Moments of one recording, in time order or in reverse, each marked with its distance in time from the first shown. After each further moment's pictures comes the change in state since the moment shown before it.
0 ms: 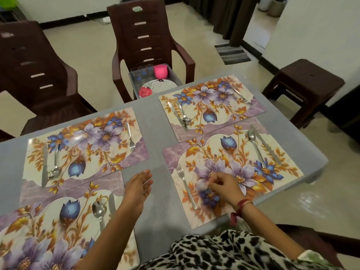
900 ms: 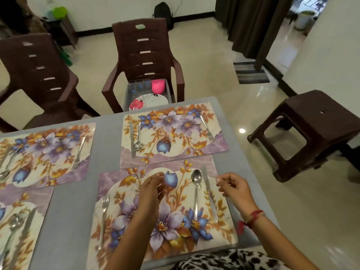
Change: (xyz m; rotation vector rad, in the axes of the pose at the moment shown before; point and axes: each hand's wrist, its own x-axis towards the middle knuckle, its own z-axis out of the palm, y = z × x) left_hand -0.044 -0.003 0.331 -0.260 0.159 0.103; right_hand 0.138 0.073 -0.269 0.378 -0.051 -0.112
